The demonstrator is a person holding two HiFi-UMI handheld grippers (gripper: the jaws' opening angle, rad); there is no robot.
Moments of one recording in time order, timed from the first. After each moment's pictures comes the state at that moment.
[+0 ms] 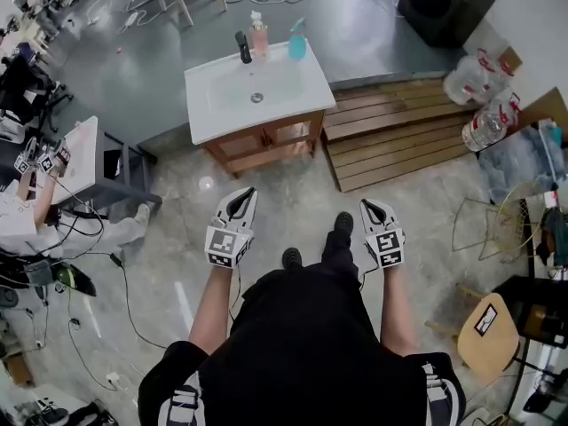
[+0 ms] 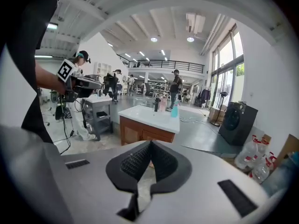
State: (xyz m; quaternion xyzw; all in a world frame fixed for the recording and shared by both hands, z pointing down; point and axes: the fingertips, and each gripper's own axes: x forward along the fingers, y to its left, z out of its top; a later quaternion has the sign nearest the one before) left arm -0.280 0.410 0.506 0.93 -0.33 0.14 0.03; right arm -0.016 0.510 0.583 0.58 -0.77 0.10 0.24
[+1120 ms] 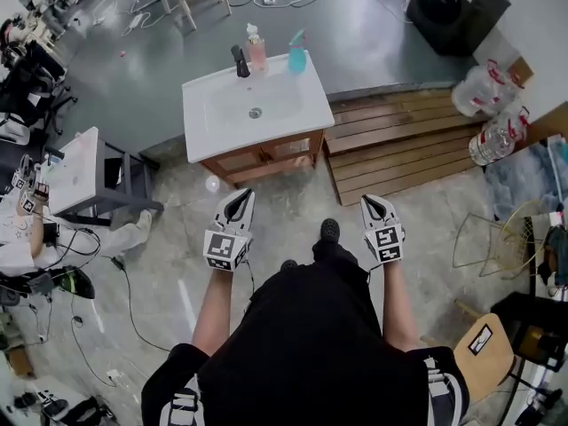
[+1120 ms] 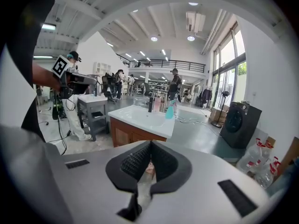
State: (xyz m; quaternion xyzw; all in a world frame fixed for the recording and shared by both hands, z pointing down) left arm -0.220 0.325 0.493 0.92 -0.36 0.13 0.03; right arm 0.058 0.402 0.588 0.57 -0.78 0.10 0.24
